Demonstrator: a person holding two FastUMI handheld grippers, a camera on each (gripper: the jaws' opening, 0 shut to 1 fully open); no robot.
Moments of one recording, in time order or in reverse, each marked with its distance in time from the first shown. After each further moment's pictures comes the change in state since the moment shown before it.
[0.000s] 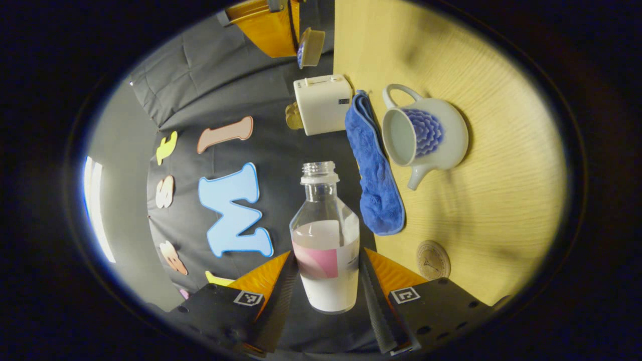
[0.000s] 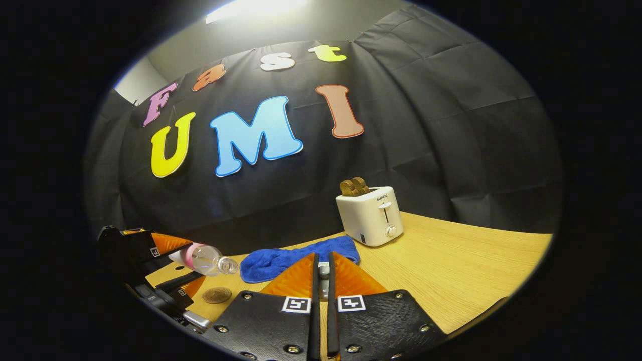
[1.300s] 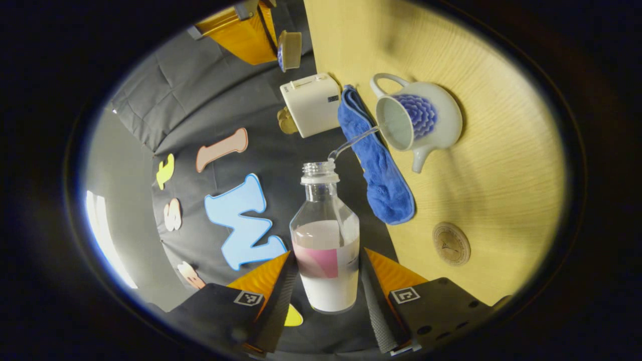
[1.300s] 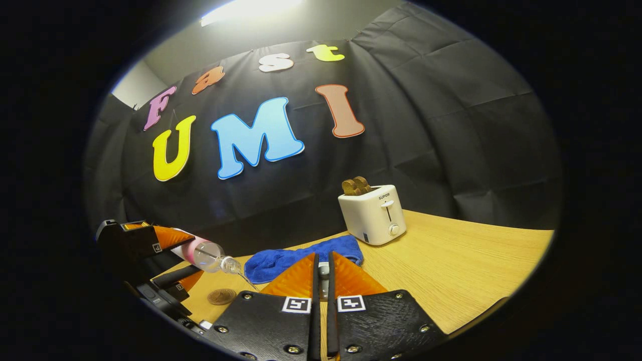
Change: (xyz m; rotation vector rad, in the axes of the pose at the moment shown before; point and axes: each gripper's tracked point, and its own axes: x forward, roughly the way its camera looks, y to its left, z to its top) left arm 0.002 0.017 -0.005 0.155 0.005 0.026; right arm -0.001 0.002 0.001 0.019 0.004 0.018
